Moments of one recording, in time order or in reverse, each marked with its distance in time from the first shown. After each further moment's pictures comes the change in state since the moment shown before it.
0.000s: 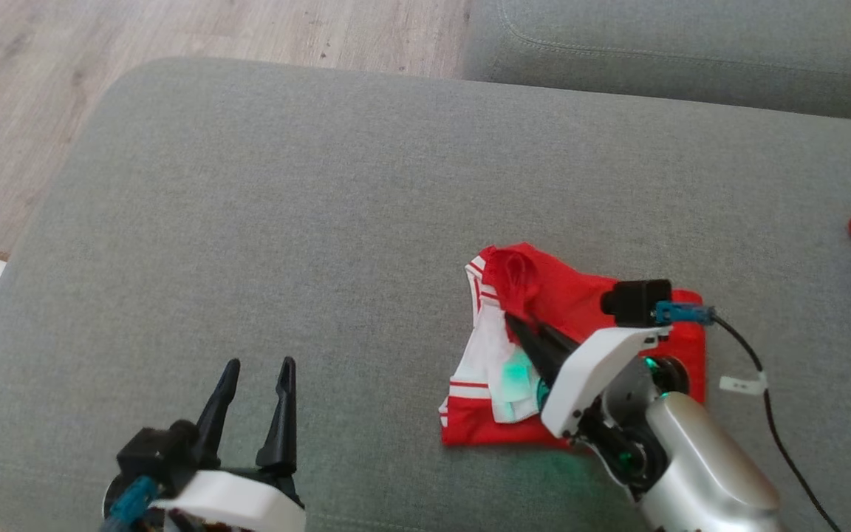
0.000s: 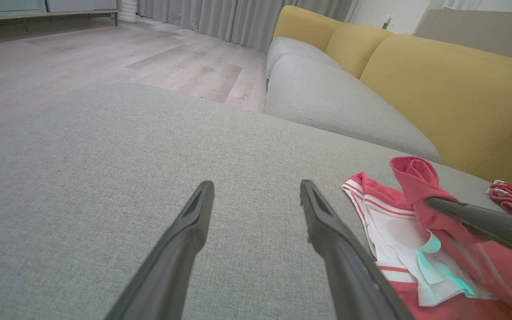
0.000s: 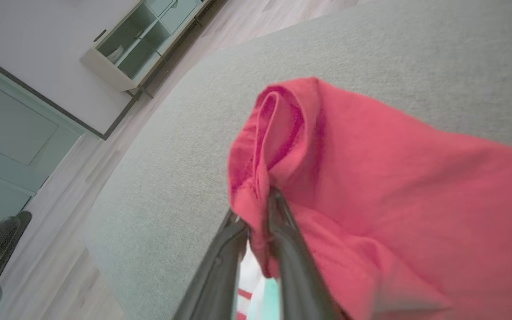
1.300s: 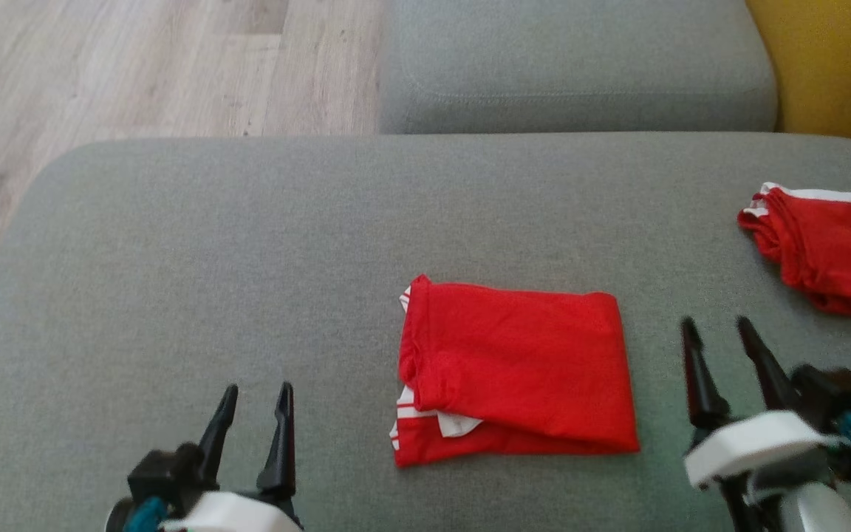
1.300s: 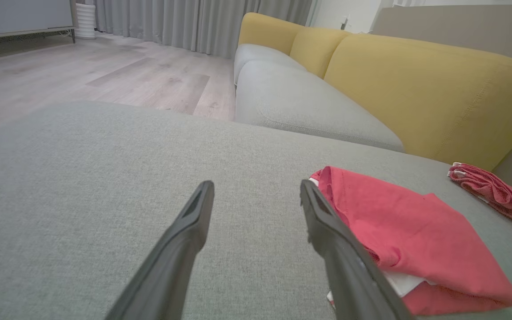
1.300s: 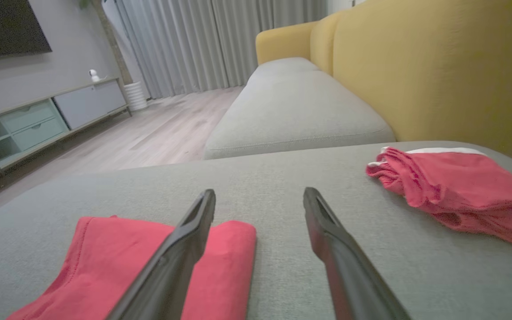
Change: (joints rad) left arm 0.015 -0.032 0.003 0.081 0.025 0.001 -0.021; right arm 0.303 0.007 -0.423 -0.257 -0.444 0.000 -0.316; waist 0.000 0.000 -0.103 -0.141
